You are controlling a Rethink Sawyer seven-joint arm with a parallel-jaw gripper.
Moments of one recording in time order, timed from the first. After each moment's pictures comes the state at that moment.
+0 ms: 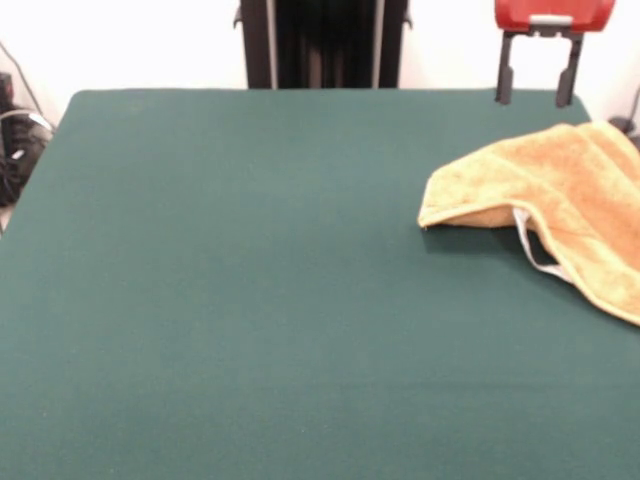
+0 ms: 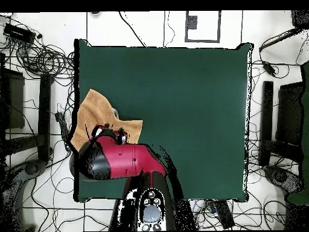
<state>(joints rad) 0.08 -0.80 0.00 1.87 -0.04 0.23 2.17</state>
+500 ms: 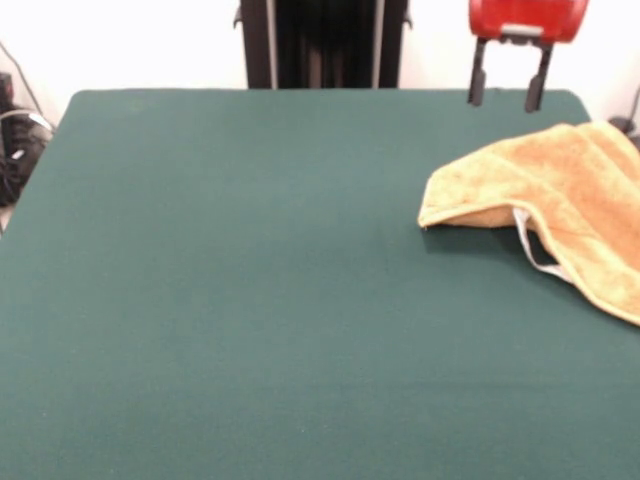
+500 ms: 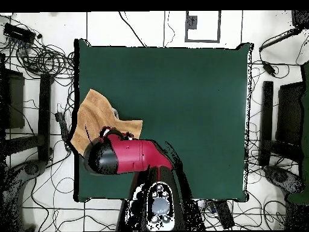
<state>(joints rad) 0.05 -0.76 0.00 1.84 -0.07 0.34 2.17</state>
